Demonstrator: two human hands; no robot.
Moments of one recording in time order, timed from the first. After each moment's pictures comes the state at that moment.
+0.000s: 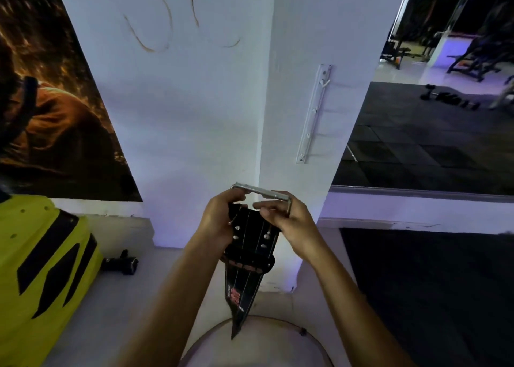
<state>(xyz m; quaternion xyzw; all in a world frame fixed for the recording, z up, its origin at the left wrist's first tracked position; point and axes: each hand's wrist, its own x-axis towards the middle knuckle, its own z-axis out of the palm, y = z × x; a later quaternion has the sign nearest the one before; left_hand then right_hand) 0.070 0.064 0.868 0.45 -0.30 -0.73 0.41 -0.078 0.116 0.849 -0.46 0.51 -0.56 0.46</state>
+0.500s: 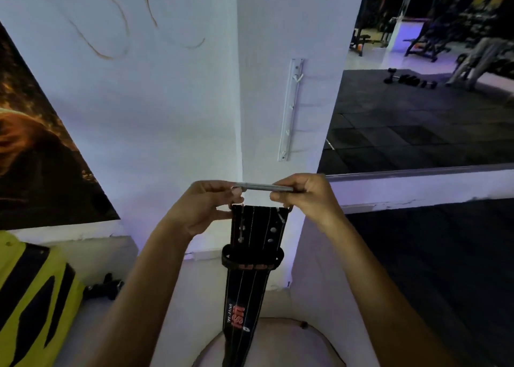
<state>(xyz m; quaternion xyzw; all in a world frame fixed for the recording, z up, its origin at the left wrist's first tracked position) 0.083 0.016 0.891 0.34 -0.56 -0.70 0.30 -0.125 0.103 0.887 -0.51 0.56 -0.56 0.33</state>
